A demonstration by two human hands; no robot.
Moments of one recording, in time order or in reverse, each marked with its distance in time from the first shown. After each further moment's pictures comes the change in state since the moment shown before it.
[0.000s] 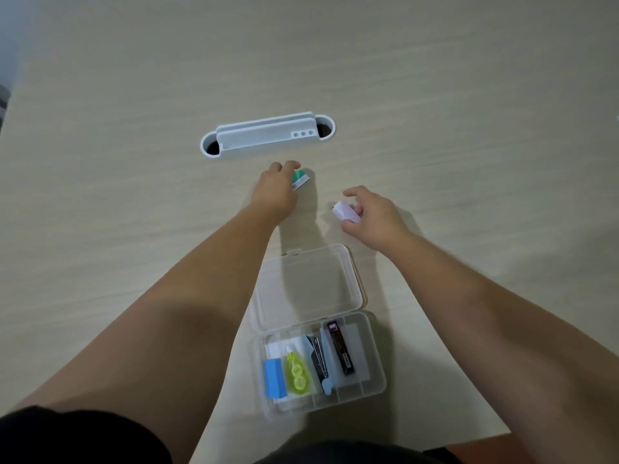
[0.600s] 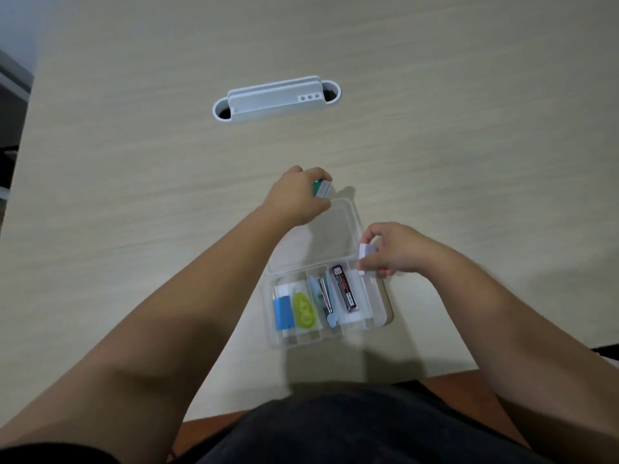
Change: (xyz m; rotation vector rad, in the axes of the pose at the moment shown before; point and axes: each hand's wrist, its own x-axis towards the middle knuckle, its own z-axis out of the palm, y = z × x) left_hand -0.124 0.028 -0.009 -0.040 -0.122 0.091; right_hand -0.128 0.011 -0.006 0.110 -0.457 0.256
